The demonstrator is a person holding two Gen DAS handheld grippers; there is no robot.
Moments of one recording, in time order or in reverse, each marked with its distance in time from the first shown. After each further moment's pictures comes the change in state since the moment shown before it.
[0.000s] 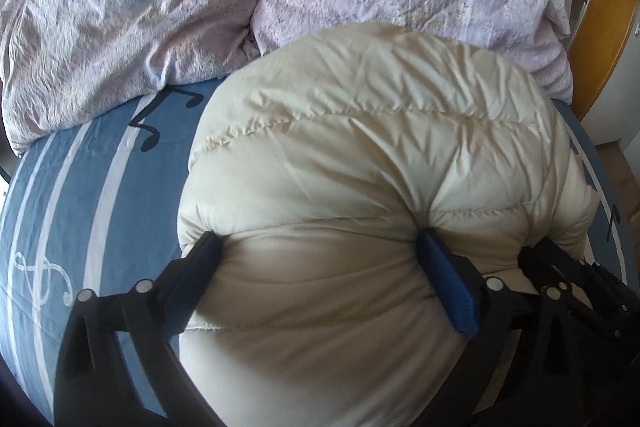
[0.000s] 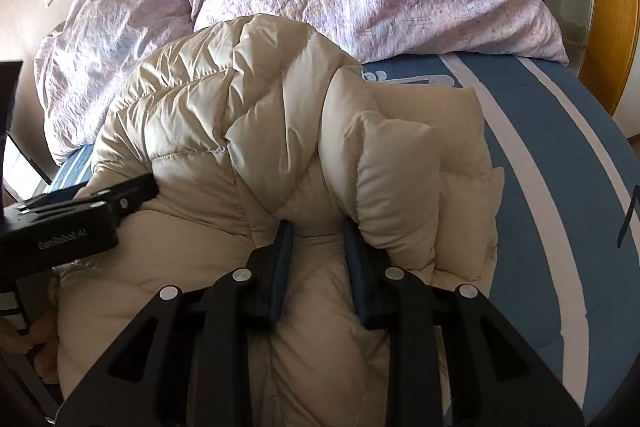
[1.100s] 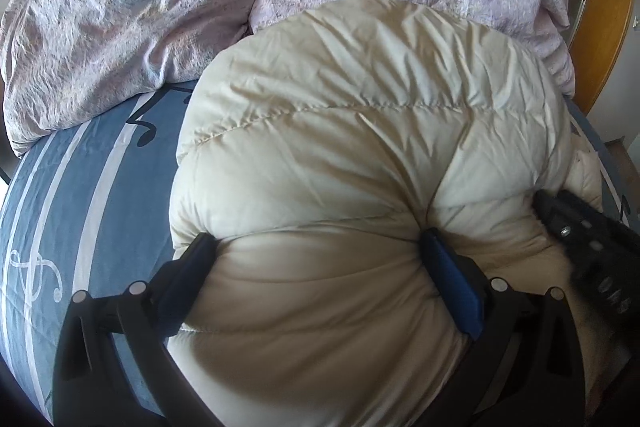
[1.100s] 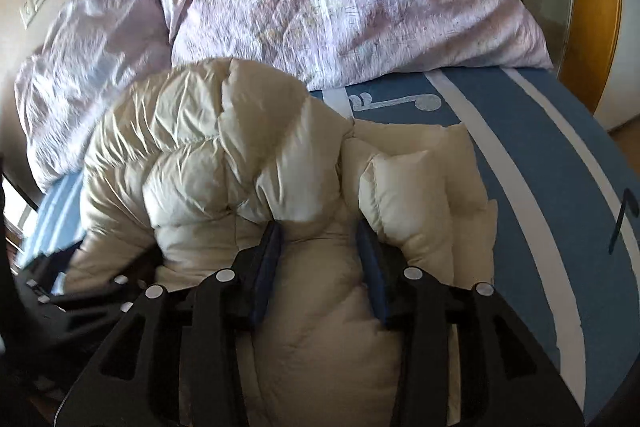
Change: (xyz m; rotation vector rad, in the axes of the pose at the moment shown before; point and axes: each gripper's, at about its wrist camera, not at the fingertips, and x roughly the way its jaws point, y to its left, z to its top) left arm 0.007 -0.005 -0.013 0.016 -0.044 0.020; right arm 0.009 0.012 0.018 0.042 -0.043 -0.081
